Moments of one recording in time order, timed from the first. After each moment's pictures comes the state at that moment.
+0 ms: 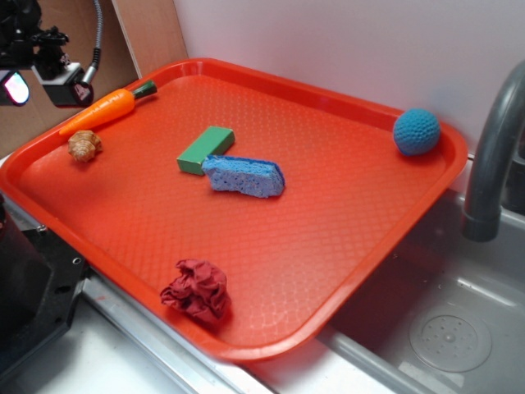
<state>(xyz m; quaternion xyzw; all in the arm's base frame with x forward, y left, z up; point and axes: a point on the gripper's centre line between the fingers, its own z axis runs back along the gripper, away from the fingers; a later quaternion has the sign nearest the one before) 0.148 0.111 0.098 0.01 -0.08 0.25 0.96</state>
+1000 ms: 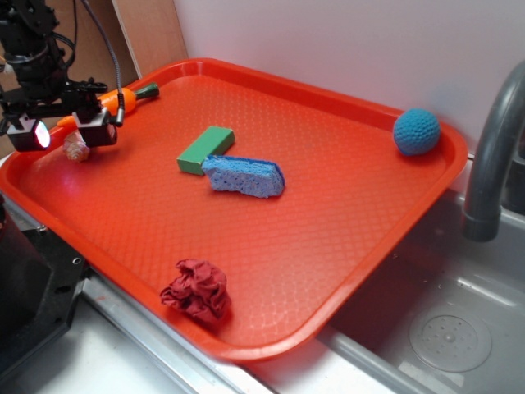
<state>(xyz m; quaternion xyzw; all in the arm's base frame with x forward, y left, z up) 0.157 0.144 0.029 0.05 -0.04 0.39 0.92</state>
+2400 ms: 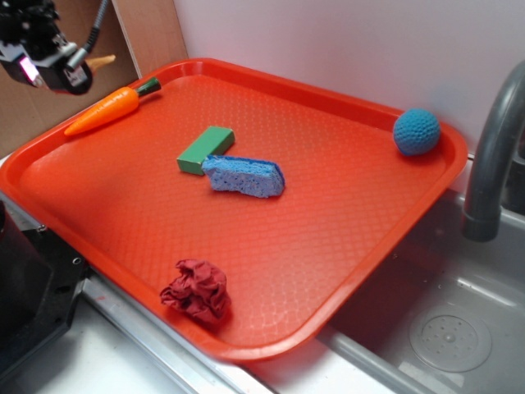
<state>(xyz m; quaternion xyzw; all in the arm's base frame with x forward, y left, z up) 0.144 0.049 0.142 -0.04 -0.09 0.06 0.99</state>
